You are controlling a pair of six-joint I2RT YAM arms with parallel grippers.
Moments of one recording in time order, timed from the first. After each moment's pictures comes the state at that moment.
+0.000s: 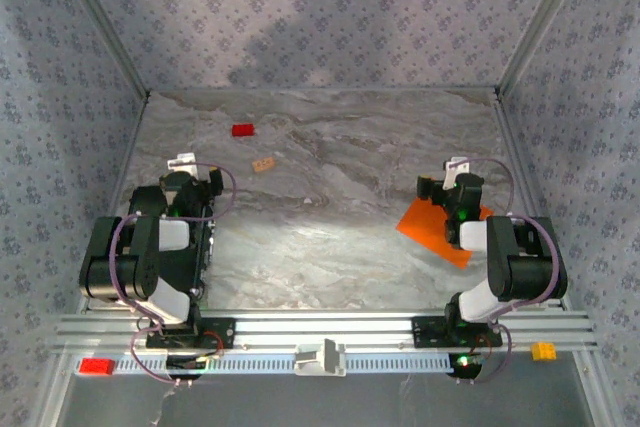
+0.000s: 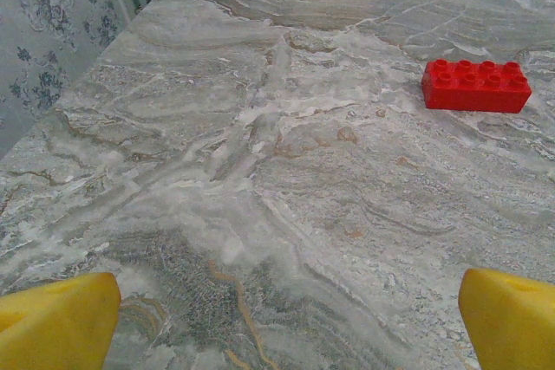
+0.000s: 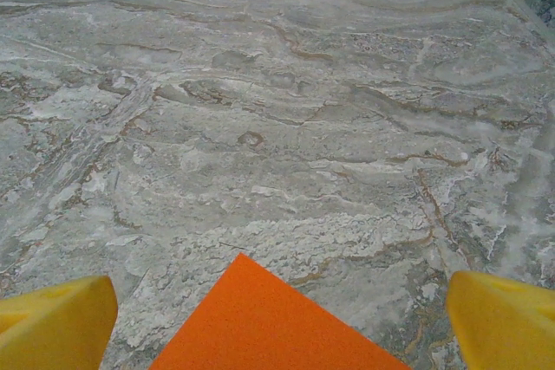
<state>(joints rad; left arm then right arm) -0.01 1.53 0.41 0.75 -0.17 -0.06 -0.04 1.52 0.38 0.70 0.00 -0.04</state>
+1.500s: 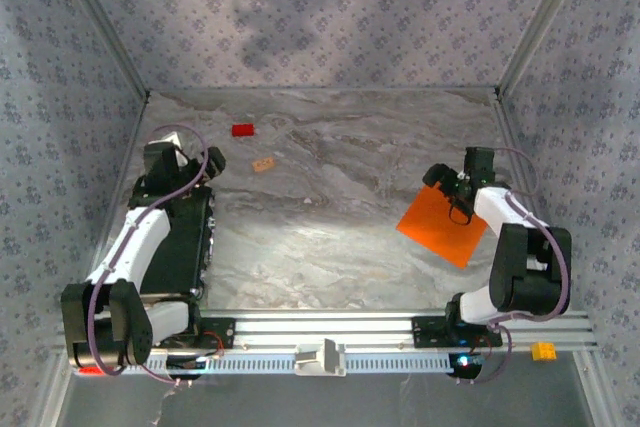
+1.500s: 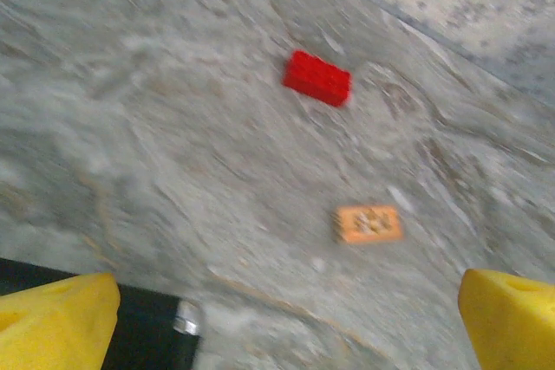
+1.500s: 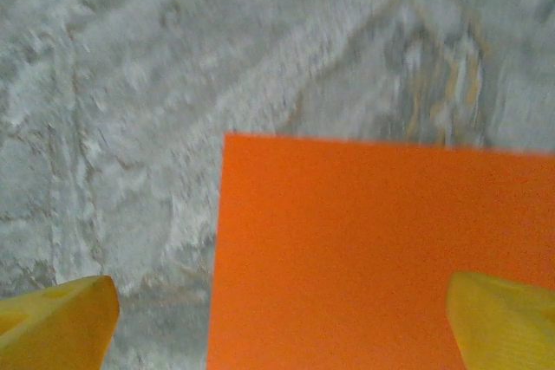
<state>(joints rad) 0.00 1.17 0.75 -0.18 0.15 -0.48 -0.12 1.45 0.76 -0.29 -0.15 0.55</state>
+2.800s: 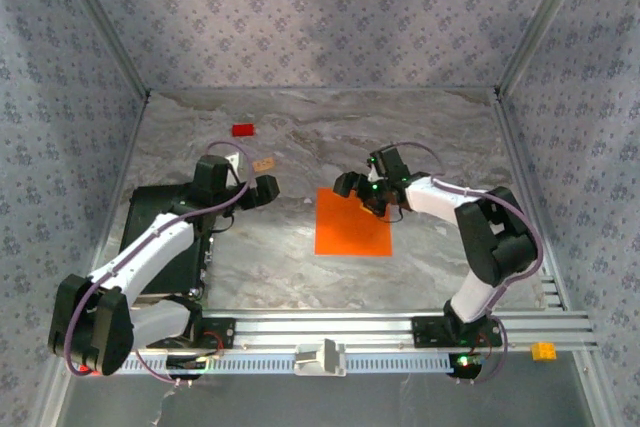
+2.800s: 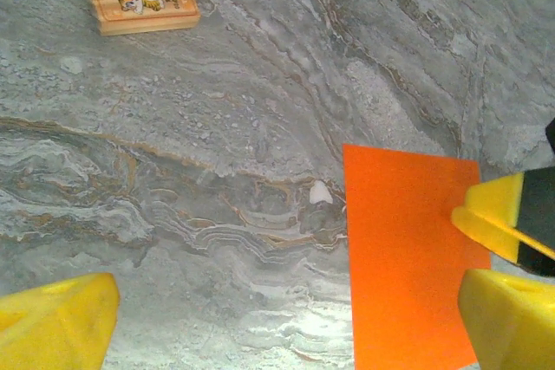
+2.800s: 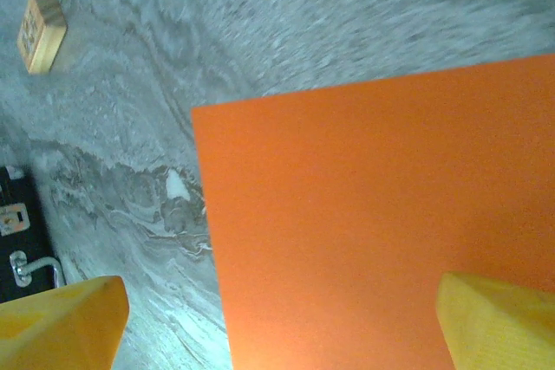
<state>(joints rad) -0.38 1.16 0.70 -0.27 0.22 -0.60 0.45 1.67 0.90 -0.16 -0.38 0.82</state>
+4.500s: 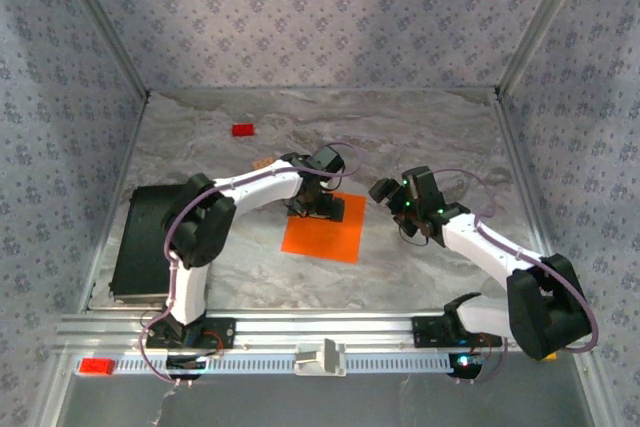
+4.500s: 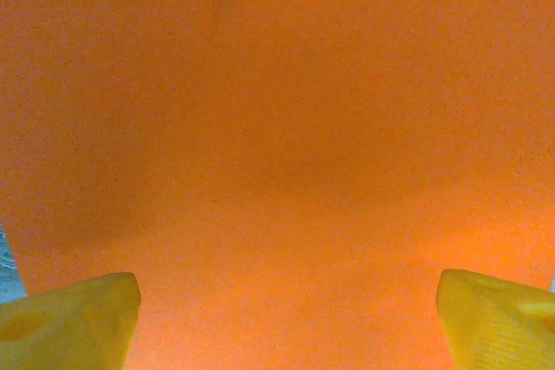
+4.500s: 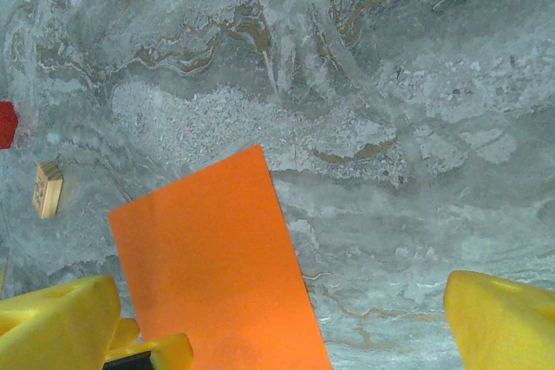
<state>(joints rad) -0.81 1.97 1.46 -0.84 0.04 -0.59 0.40 1.24 0.62 -0.22 -0.09 1.09</state>
